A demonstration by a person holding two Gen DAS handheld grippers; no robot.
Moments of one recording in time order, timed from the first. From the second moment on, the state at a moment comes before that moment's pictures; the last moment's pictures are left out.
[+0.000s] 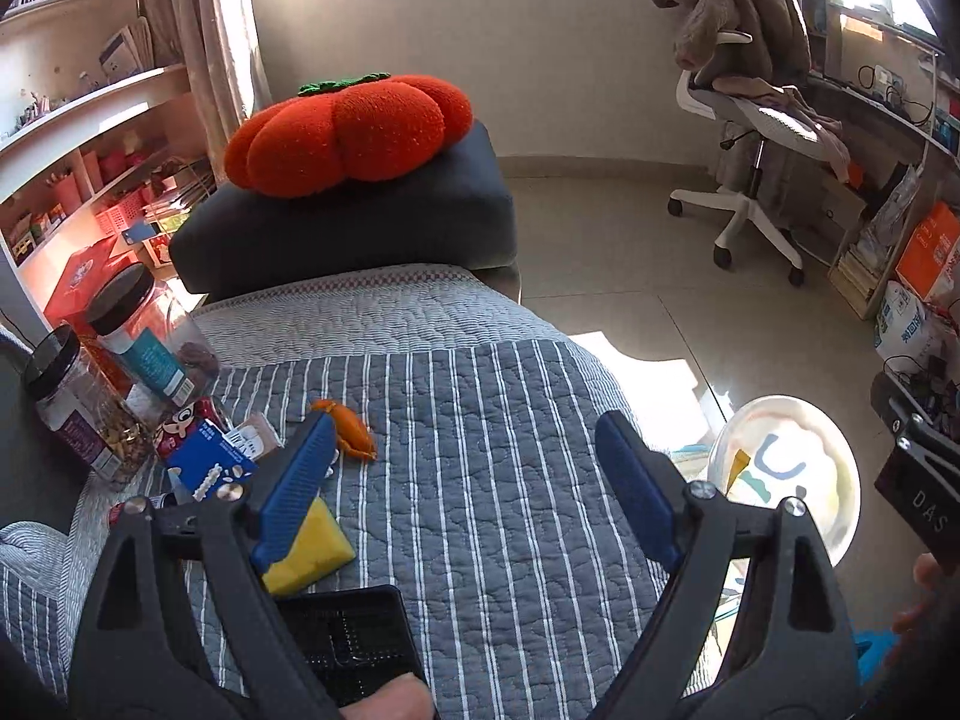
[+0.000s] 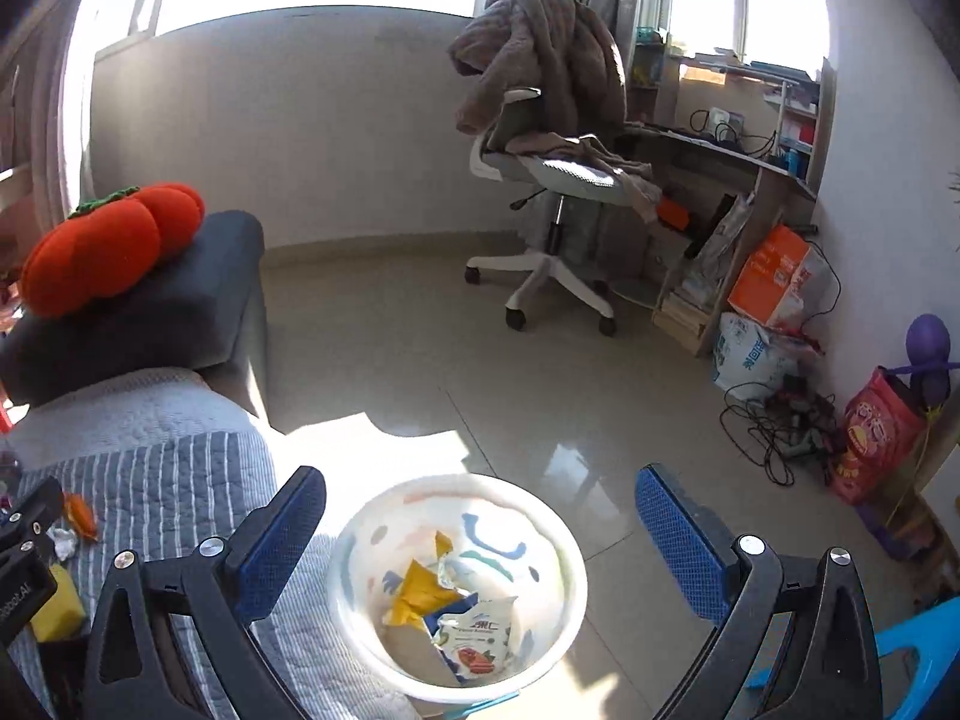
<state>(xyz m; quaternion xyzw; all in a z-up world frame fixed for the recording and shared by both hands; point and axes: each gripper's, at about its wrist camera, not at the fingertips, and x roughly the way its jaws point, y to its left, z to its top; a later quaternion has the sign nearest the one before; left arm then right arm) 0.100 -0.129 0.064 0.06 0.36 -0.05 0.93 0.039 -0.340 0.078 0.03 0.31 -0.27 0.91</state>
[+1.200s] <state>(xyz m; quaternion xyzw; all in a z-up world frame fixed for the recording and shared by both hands) 0.202 0.047 -0.041 -0.13 0.51 0.17 0.83 0.130 -0.192 0.028 0.00 0.38 -0.13 0.92</state>
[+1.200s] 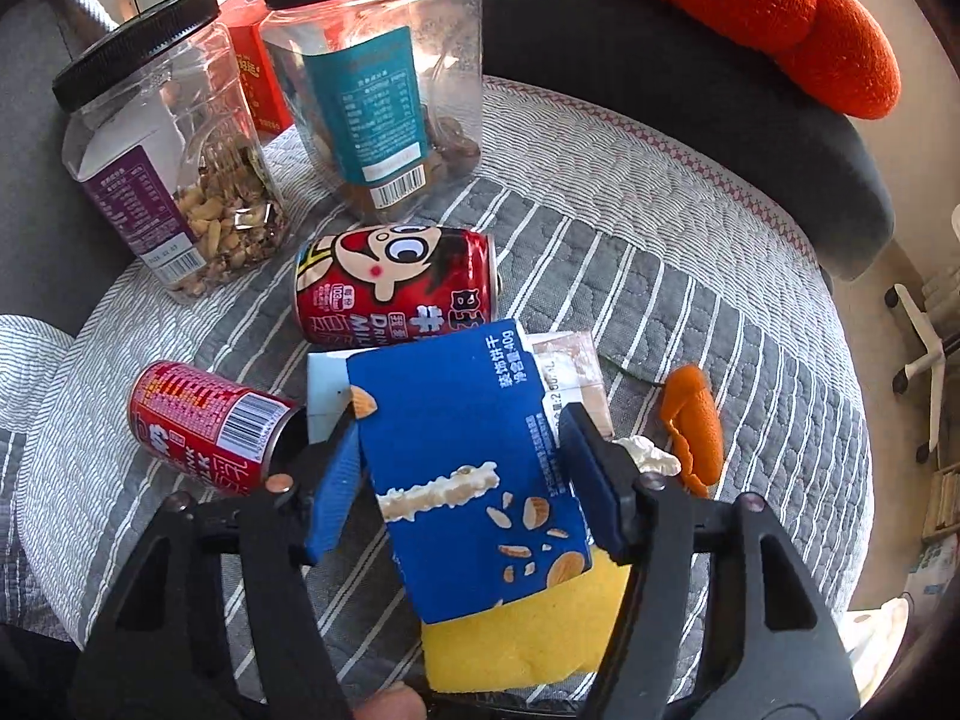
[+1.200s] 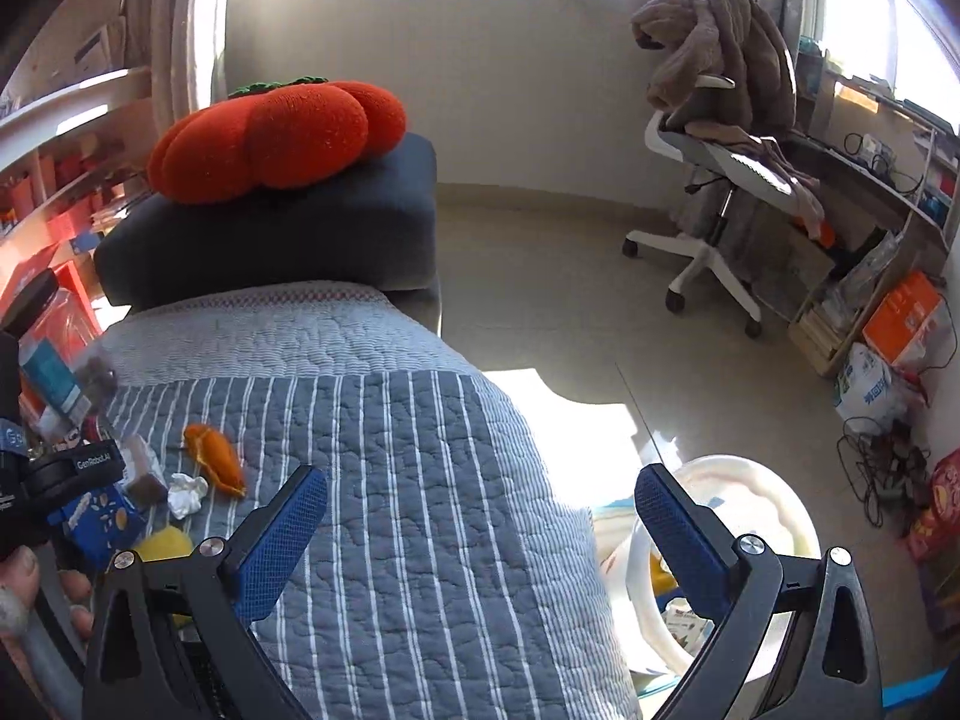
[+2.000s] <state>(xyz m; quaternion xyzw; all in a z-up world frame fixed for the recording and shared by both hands) 0.121 0.155 0.043 -0.16 0.45 0.01 0.88 0.172 -0.021 -0.057 -0.05 0.55 0.17 0.82</state>
